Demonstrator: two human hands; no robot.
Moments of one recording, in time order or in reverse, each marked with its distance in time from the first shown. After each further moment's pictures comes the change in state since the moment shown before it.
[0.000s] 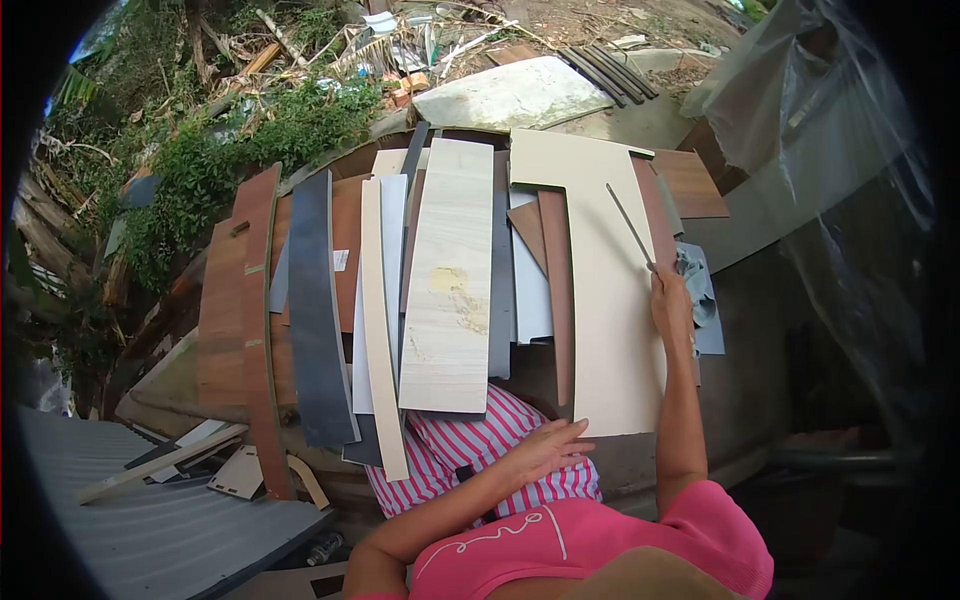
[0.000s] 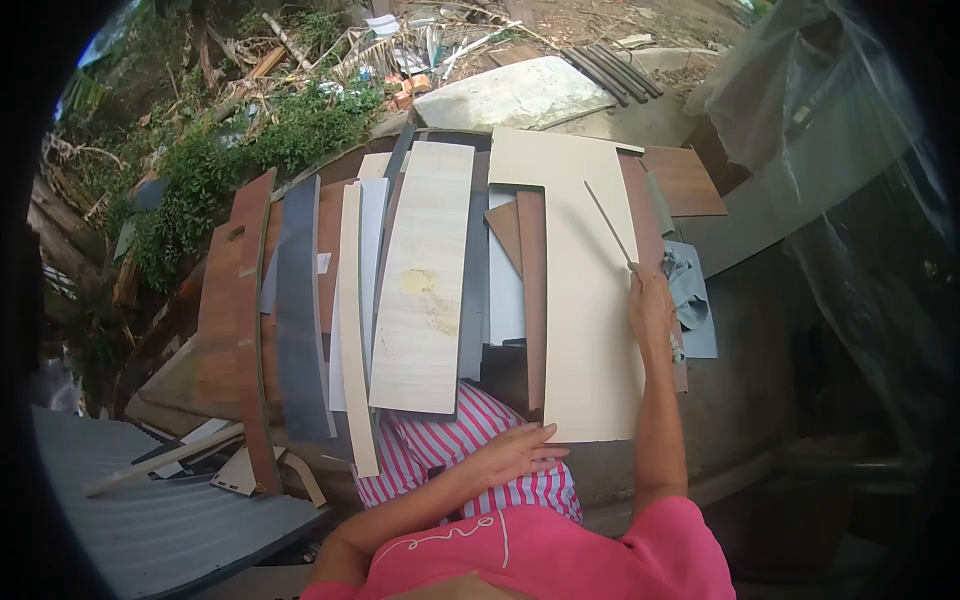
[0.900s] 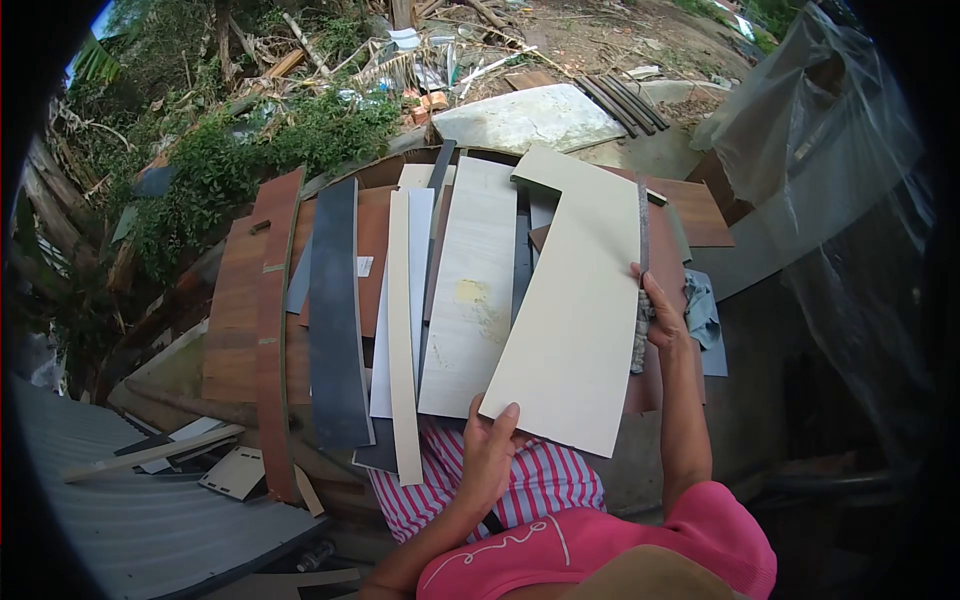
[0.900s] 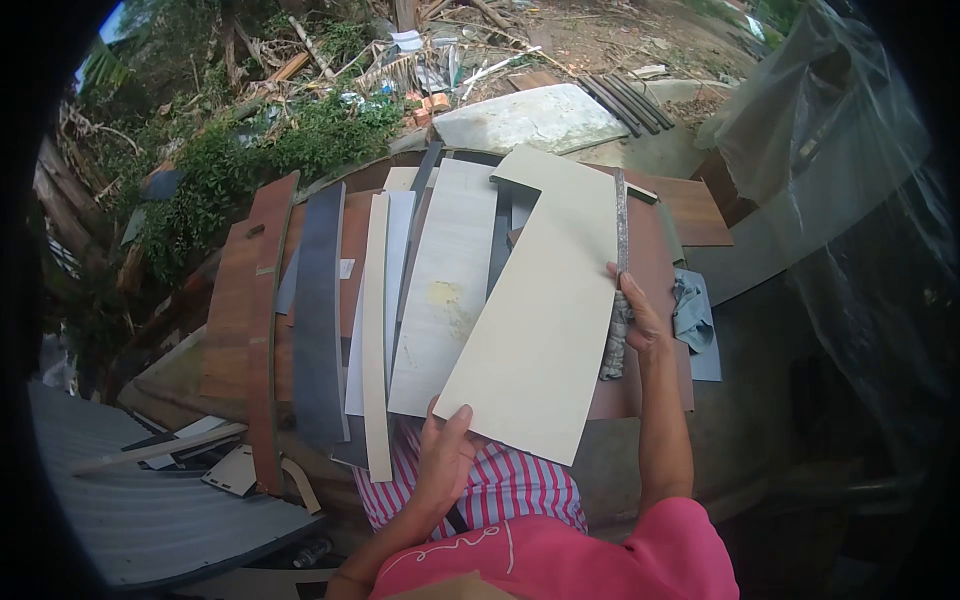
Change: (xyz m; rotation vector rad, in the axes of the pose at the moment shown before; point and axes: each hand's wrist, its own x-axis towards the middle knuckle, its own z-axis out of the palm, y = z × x) left_hand -0.099 0.044 0.027 -0.073 0.363 0.910; right_hand 0.017 -0.016 0.031 1.492 -0.649 0.408
